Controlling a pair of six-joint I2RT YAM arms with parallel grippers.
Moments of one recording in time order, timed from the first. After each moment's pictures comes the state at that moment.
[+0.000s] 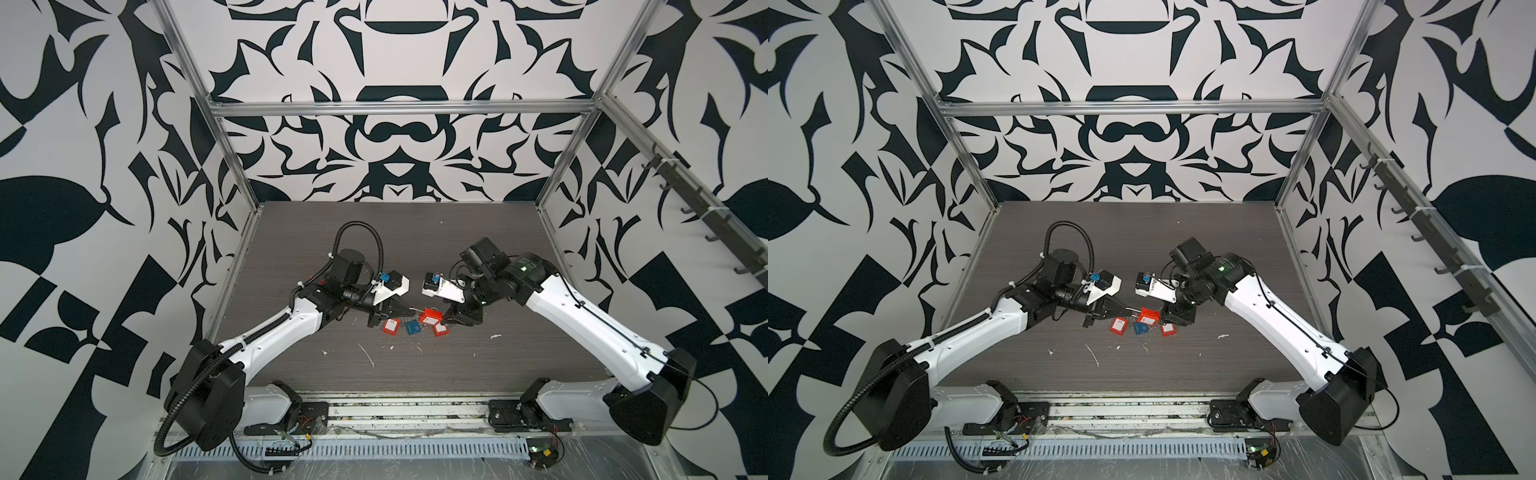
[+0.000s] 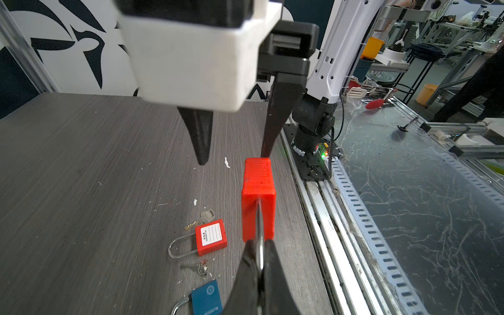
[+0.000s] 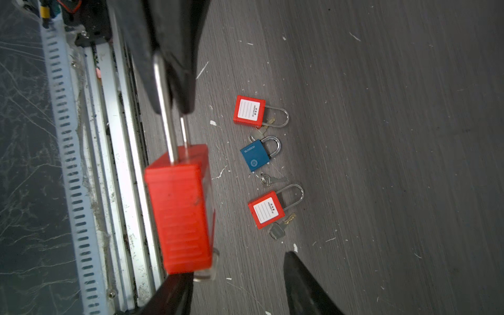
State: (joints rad) left arm -0.64 1.30 0.82 -0.10 1.07 0.44; right arm 0.64 1.28 1.26 -1.14 -0.36 -0.63
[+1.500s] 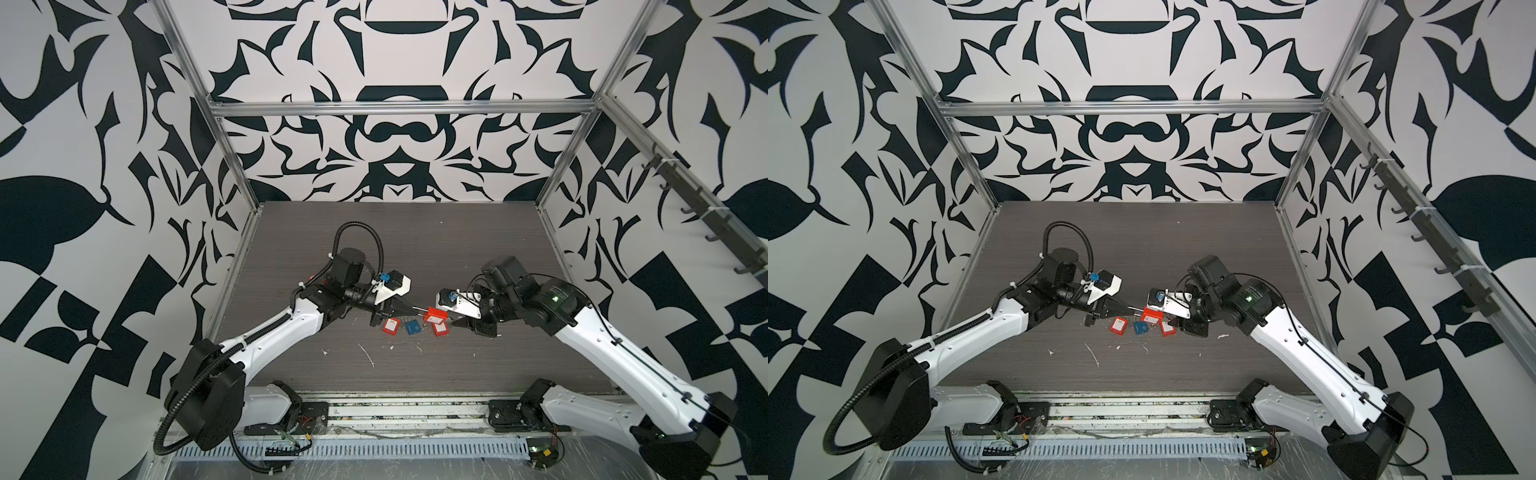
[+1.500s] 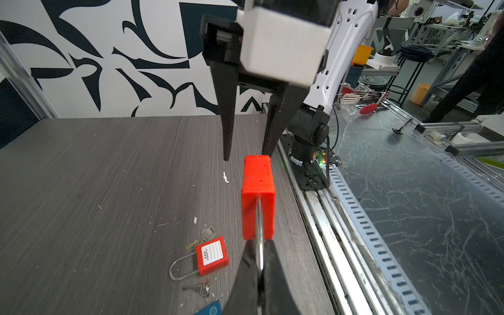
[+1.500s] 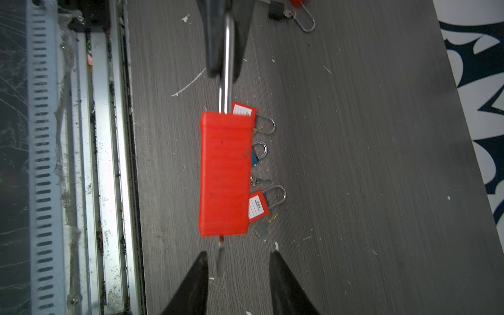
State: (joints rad) left arm -0.66 1.30 0.82 -0.02 1.10 0.43; right arm 0.65 1.07 1.11 -1.03 -0.33 -0.71
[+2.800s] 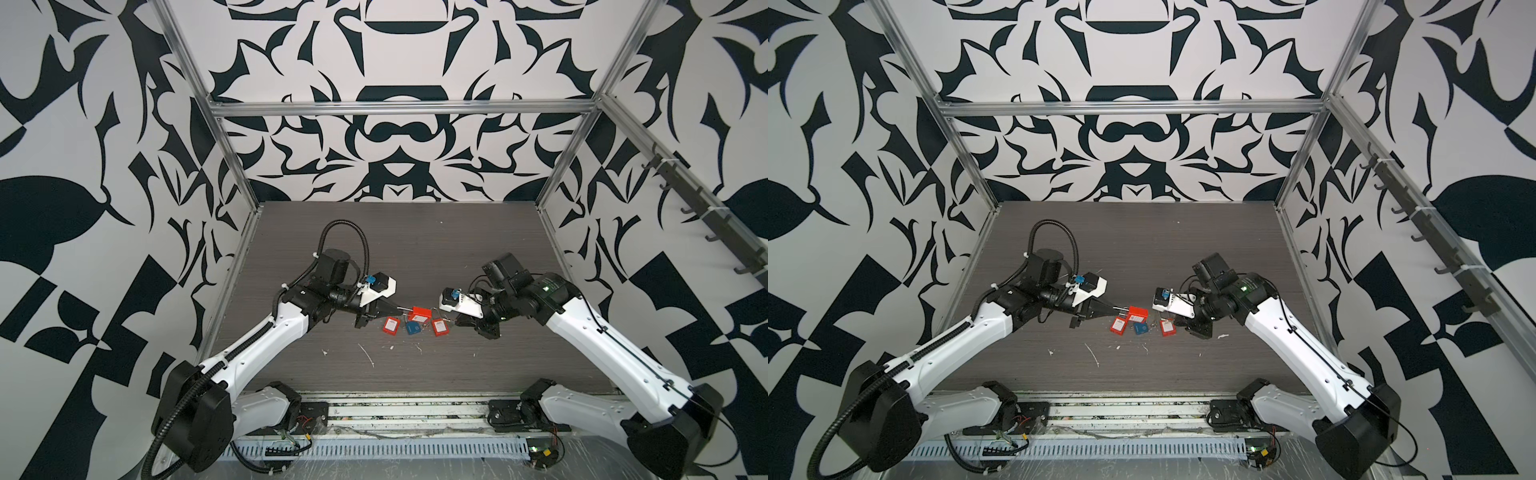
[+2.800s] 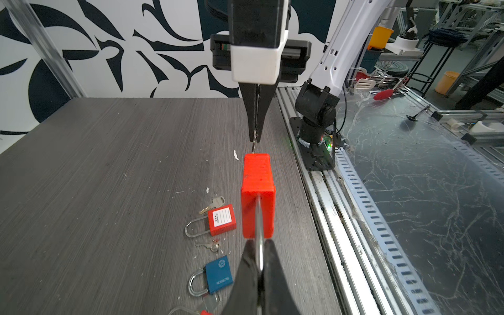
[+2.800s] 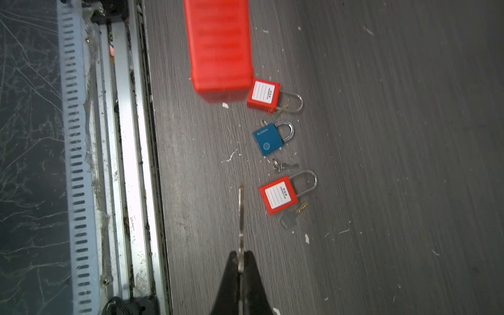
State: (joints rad) left arm -0.55 1.19 0.81 -0.29 1.08 0.59; right arm 0.54 1.11 1.05 -1.10 -0.43 -0.77
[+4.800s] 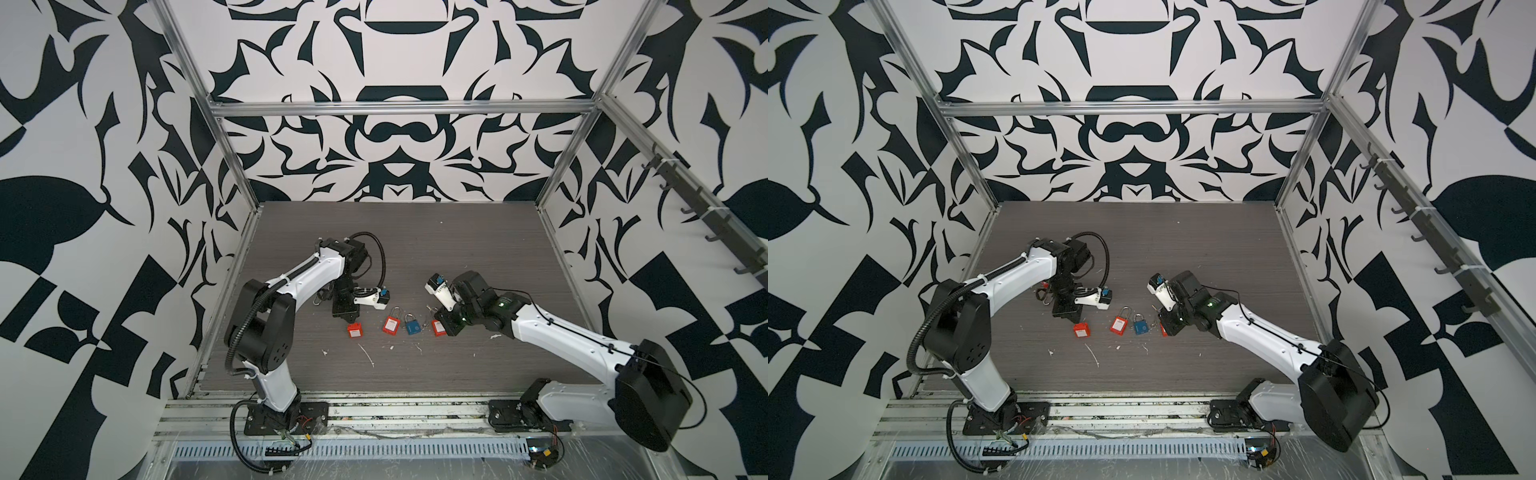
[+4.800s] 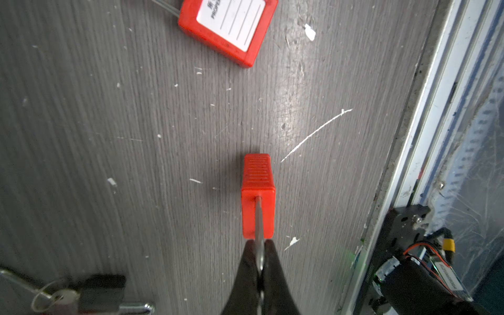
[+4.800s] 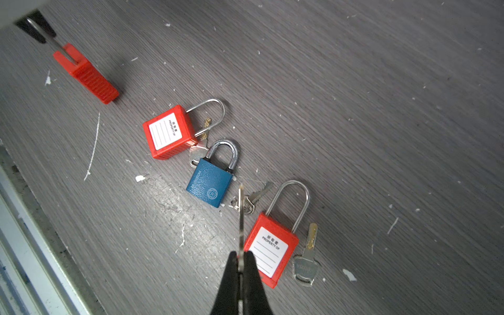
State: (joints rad) left arm -0.51 1.76 1.30 -1.27 0.20 1.07; right arm 0.66 1.26 0.74 -0.45 -0.20 0.02
